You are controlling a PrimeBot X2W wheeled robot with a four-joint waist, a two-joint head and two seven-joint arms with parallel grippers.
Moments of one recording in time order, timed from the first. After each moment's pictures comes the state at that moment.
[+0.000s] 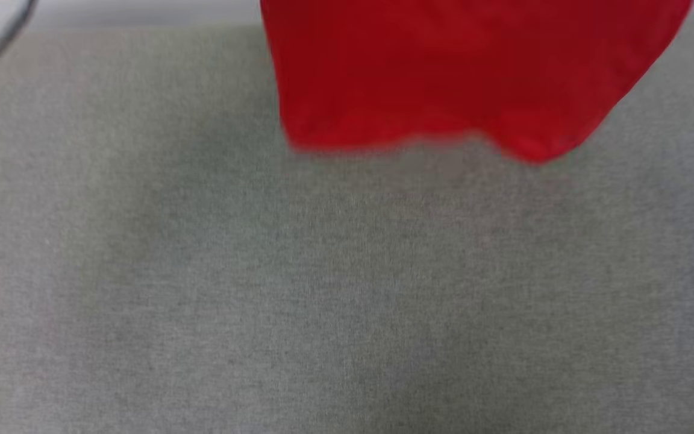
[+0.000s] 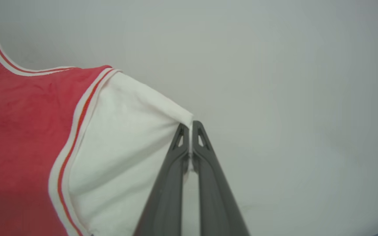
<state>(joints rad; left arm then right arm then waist) -1.69 0.56 -1.06 0.65 -0.67 -0.04 0.02 -1.47 -0.79 0.57 0.46 0.48 0.13 0.33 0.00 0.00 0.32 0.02</state>
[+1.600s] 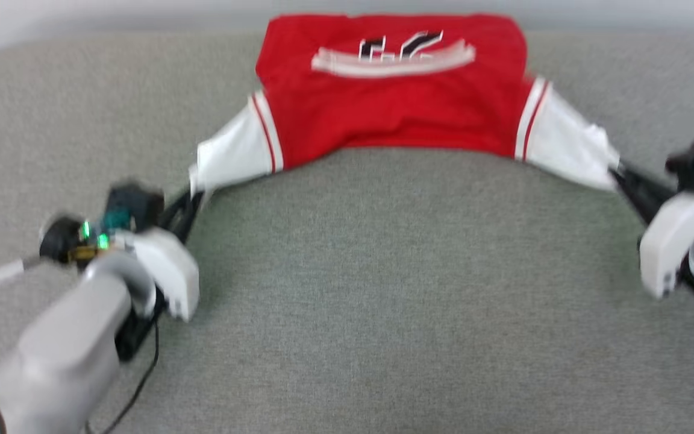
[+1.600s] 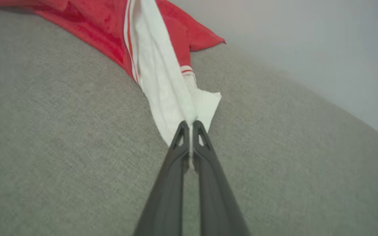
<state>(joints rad) -0.79 0.57 -0.97 0.67 -0.83 -0.01 -0.26 -0.82 -0.69 0.90 0.62 0.70 0.13 -0.10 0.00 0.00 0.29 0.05</state>
